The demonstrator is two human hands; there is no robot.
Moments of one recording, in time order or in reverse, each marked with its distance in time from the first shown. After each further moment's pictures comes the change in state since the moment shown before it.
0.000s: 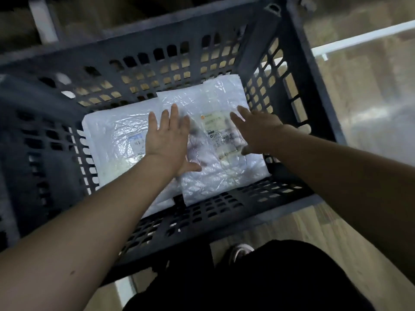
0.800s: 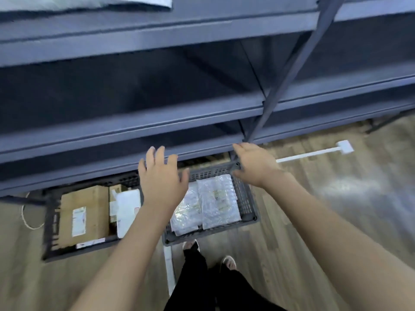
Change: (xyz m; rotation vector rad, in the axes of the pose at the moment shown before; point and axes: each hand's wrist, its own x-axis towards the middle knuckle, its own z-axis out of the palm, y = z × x) left_hand -0.435 -0.189 -0.414 -0.592 0.541 -0.364; right_hand -0.448 0.025 -0.451 0.300 0.333 0.004
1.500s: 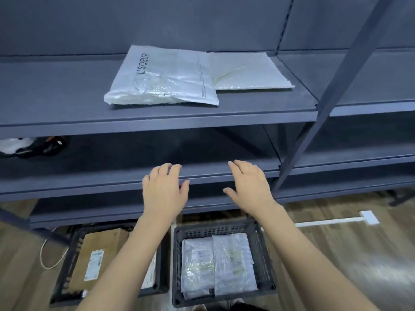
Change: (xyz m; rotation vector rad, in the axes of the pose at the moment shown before) left_hand 0.010 -0.042 -0.104 -0.051 0.330 -0.015; right_hand -0.017 -0.086 -0.084 -0.030 0.420 -0.106
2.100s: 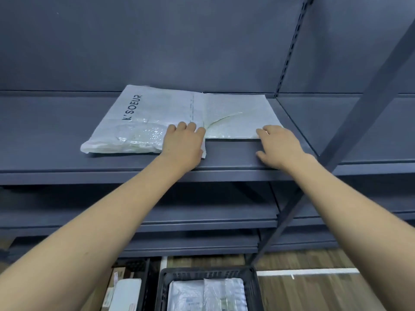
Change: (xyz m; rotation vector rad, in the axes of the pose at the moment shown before) left_hand 0.214 0.094 -0.056 0.414 -0.005 0.262; right_hand 0.173 0.132 -0.134 -0.311 0.075 -0.003
